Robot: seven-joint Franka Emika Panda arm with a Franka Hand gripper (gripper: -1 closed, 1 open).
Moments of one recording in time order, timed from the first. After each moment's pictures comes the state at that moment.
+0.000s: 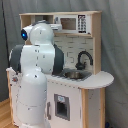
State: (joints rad) arm -1.52 0.21 2.13 -1.73 -1.95 2.45 -0.61
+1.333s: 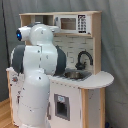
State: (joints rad) arm -1.52 0.26 2.22 -1.80 -1.91 2.24 -0.65
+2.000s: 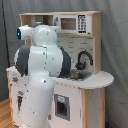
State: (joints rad) arm -1.52 0.34 2.26 -1.85 -1.89 2.13 -0.74
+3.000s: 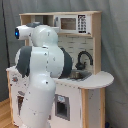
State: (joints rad) arm -1.52 0.36 2.29 -1.87 -1.86 2.12 -0.76
